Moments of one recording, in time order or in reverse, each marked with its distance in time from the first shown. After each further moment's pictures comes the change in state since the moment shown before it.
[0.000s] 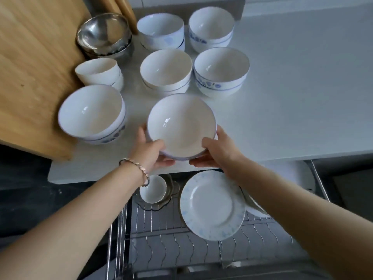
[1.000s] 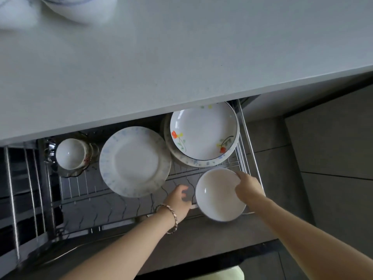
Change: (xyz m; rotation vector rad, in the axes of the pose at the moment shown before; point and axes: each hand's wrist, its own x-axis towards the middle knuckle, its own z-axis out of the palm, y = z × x) left_hand -0.085 -0.273 0.224 0.767 -0.371 -0.432; right_hand -0.032 0.249 -0.299 -0.849 0.256 0.446
